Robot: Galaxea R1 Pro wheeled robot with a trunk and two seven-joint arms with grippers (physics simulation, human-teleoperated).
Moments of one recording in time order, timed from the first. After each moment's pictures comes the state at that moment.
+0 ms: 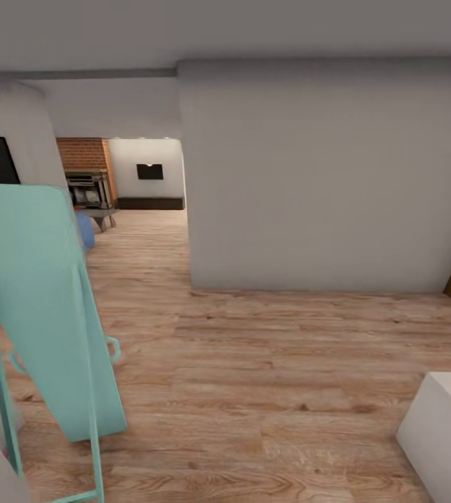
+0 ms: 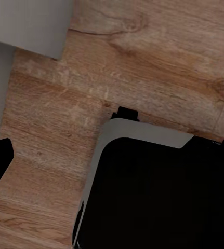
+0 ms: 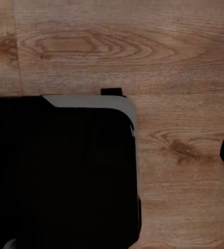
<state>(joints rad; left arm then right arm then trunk) -0.20 0.03 0.03 0.00 0.22 -0.07 0.10 -0.10 0.00 0.14 0.03 -0.17 -0.19 -0.03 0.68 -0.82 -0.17</state>
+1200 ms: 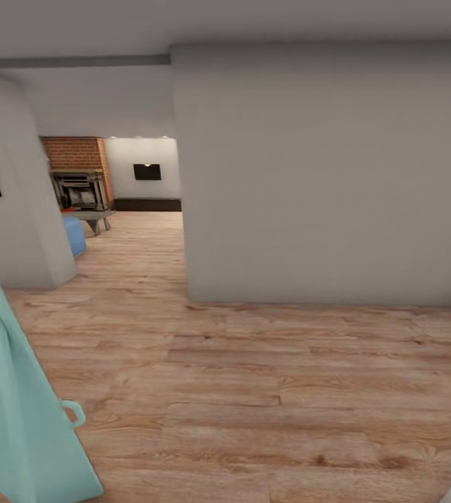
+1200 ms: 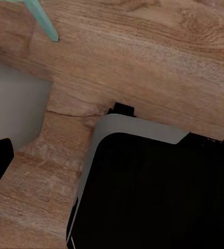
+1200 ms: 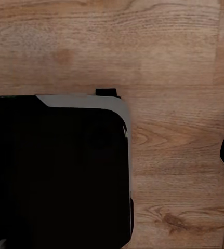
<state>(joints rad) -0.18 0.02 0.03 0.00 0.24 -0.07 0.09 -0.10 -0.02 0.14 0.03 -0.17 -0.19 -0.03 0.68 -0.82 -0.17</state>
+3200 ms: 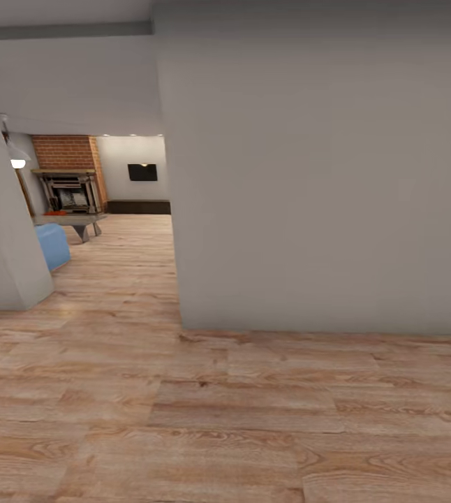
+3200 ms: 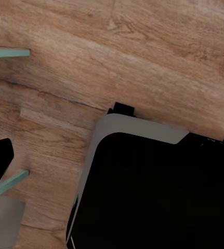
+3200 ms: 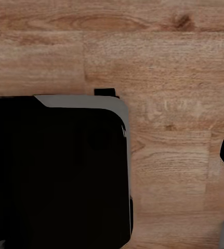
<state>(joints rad) -0.18 0.02 0.03 0.00 0.24 -0.07 0.09 -0.10 -0.02 0.14 0.03 -0.17 -0.19 -0.03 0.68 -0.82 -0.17</state>
